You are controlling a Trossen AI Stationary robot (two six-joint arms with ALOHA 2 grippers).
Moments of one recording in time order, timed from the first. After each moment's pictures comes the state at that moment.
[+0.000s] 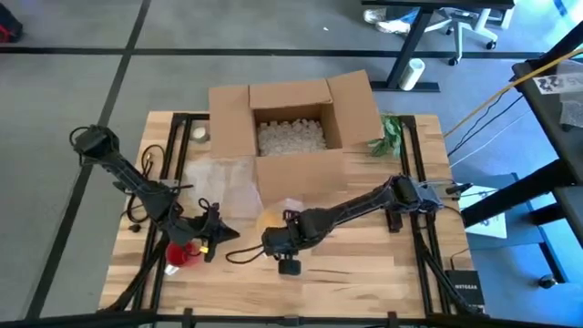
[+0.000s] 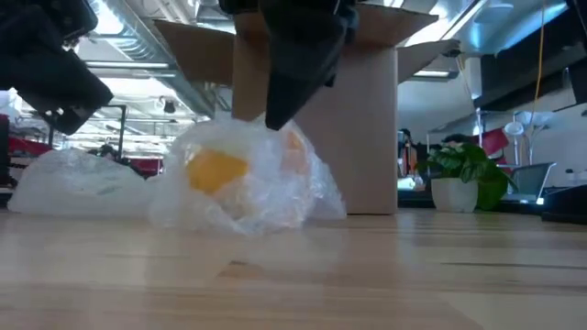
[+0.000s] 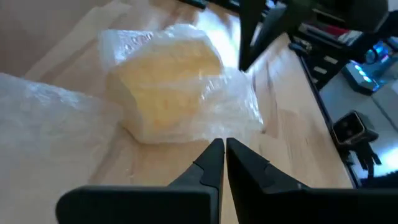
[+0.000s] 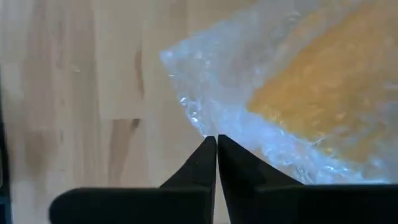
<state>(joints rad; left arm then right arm) -0.74 1.10 0.28 0.34 -0.63 -0.69 0.35 2.23 1.97 -1.02 0.05 0.42</state>
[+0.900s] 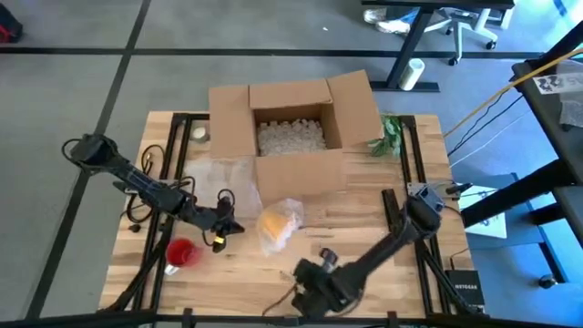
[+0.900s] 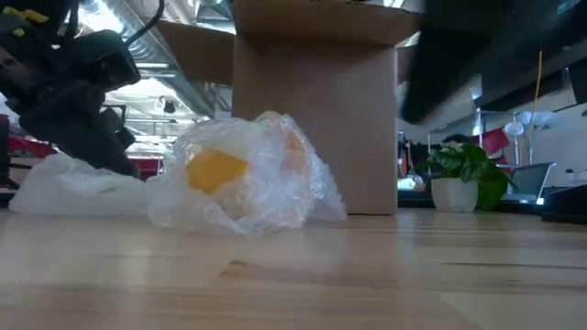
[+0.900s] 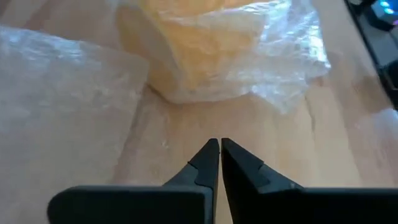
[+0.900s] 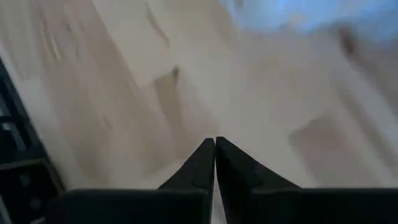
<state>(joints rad) -0.47 1.19 0.28 0.26 -0.26 -0.55 0.70 2.22 1.80 -0.93 0.42 1.27</state>
